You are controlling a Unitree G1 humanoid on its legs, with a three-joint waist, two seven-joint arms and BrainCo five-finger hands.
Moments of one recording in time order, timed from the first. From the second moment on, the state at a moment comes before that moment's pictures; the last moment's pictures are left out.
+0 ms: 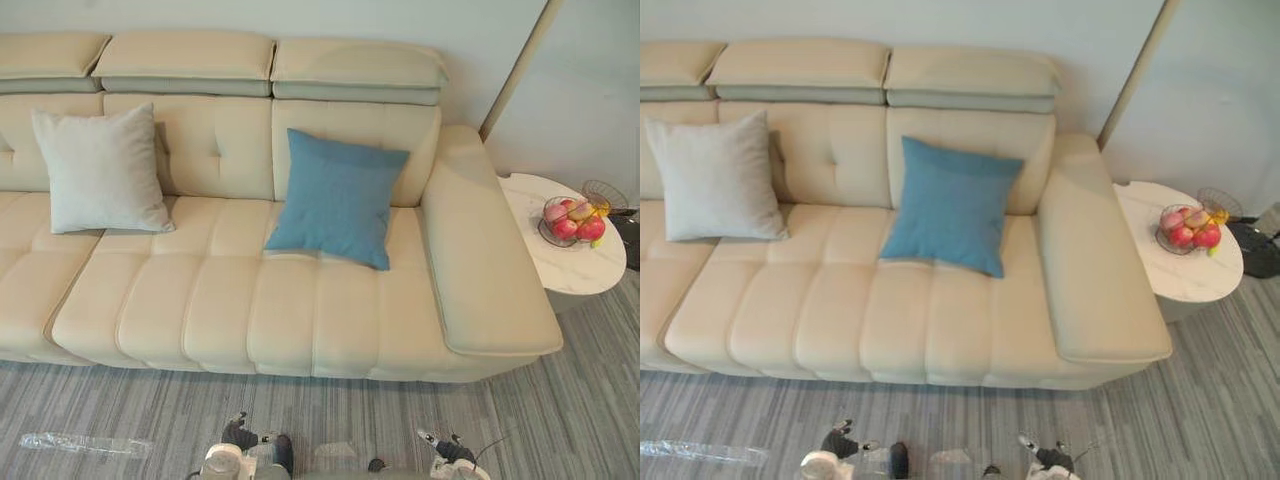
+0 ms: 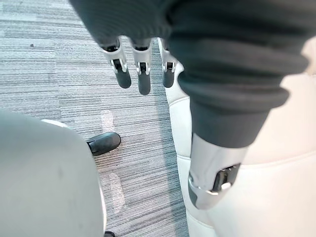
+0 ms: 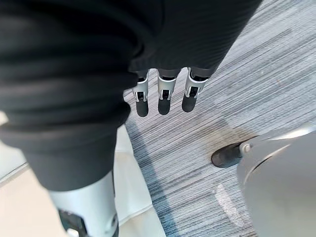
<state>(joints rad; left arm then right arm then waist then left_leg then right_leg) 0.01 0.10 0.01 1.11 0.16 -0.10 0.10 0.02 -0.04 -0.38 1.13 0.12 -0.08 -0.13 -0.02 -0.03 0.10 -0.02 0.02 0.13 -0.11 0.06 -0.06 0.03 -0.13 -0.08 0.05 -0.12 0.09</state>
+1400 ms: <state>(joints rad) 0.02 0.14 0.14 1.12 0.09 -0.08 0.08 0.06 -0.05 -0.33 1.11 0.01 -0.03 -0.12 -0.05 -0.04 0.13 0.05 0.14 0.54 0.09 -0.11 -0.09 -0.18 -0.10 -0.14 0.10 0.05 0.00</state>
